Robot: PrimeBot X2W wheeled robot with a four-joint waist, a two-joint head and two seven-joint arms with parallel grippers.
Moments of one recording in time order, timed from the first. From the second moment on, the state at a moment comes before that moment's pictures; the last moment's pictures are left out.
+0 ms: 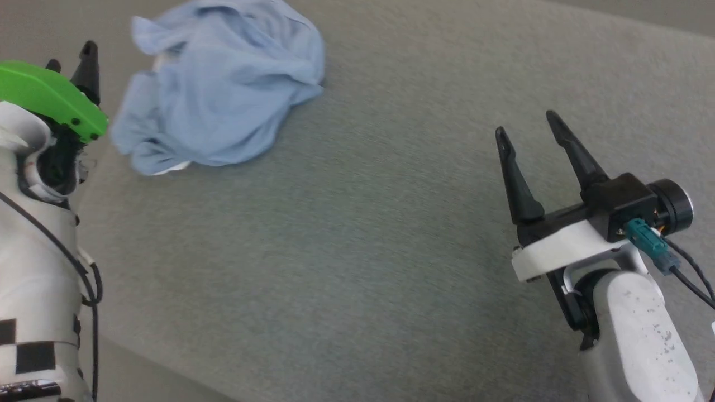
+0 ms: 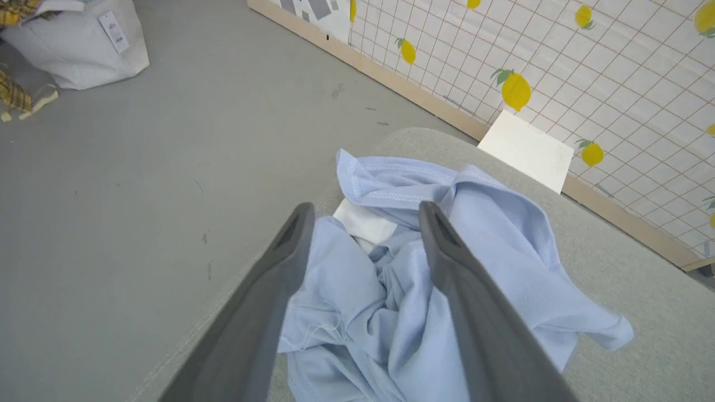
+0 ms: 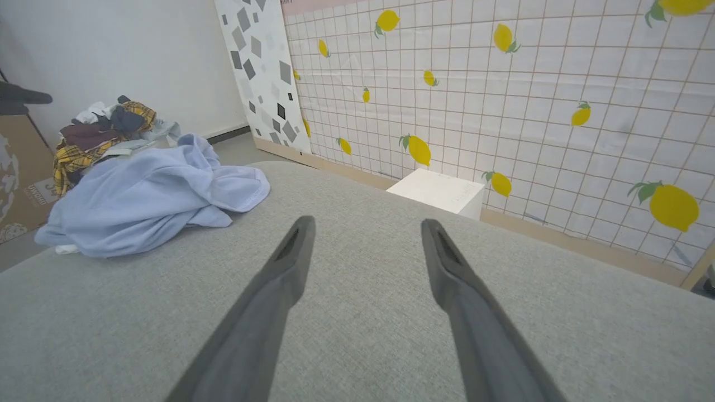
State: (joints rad) left arm -0.84 0.35 0.06 0.61 -0.59 -0.03 0.26; right arm -0.32 -0.05 0.11 0.02 -0.02 0.13 -0.09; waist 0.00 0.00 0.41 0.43
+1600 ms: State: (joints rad) left arm -0.87 0.30 -0.24 0.23 -0.34 0.01 -0.05; right arm -0.16 -0.05 0.00 0.19 0.12 0.13 -0.23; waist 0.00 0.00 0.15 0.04
